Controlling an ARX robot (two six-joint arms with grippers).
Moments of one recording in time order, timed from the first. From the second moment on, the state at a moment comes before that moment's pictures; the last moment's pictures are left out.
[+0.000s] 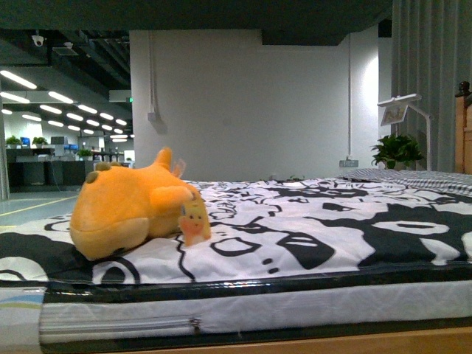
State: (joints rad) left arm 0.00 0.00 0.01 -0.01 0.00 -0.01; right arm 0.00 0.00 0.01 0.00 0.00 -0.01
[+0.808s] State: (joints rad) left arm 0.00 0.00 0.01 -0.01 0.00 -0.01; right arm 0.00 0.00 0.01 0.00 0.00 -0.01
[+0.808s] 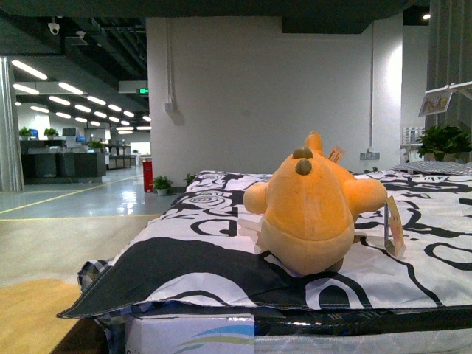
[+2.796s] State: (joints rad) left arm 0.00 0.00 0.01 -0.01 0.00 -0.01; right arm 0.48 1.44 0.99 0.40 0.20 -0.08
